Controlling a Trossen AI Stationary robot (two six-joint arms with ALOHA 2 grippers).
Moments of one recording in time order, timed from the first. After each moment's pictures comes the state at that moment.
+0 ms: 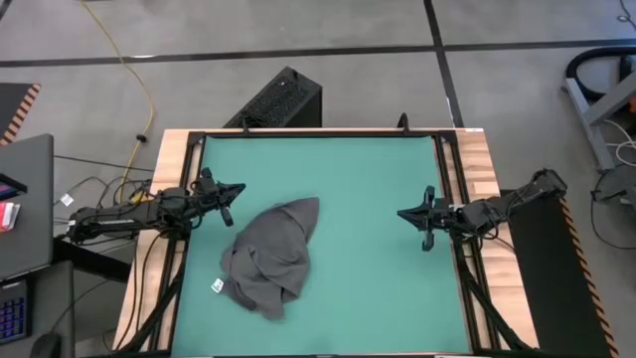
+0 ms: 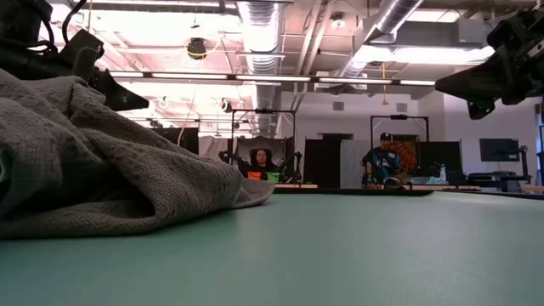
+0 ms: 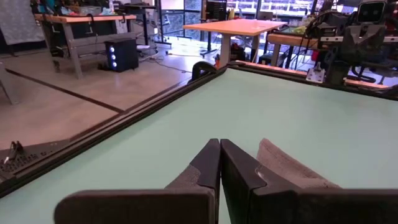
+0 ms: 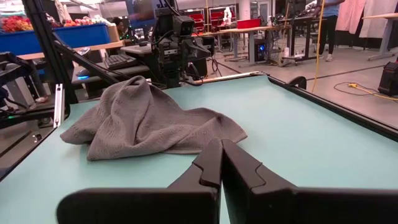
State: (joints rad) left arm 0.10 0.07 0.04 -0.04 -0.43 -0.07; right arm 0.41 0.14 0.01 0.07 0.60 0.15
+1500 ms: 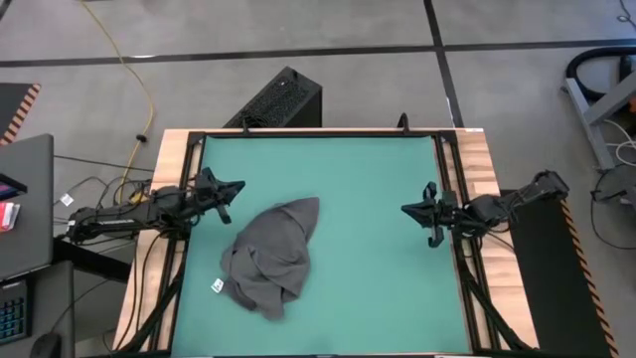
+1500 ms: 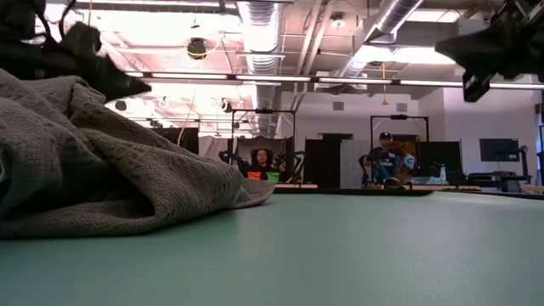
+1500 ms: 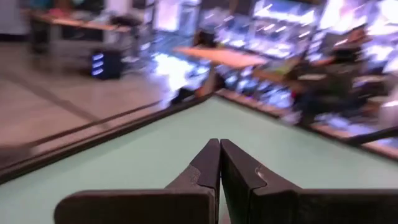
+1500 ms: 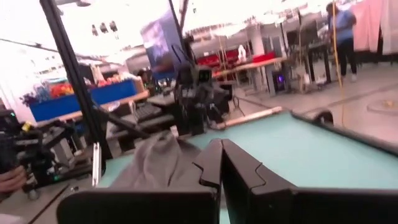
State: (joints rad) left arm 0.10 0.07 0.04 0.12 -0.36 -0.20; right arm 0.38 0.14 0.04 0.31 0.52 0.17
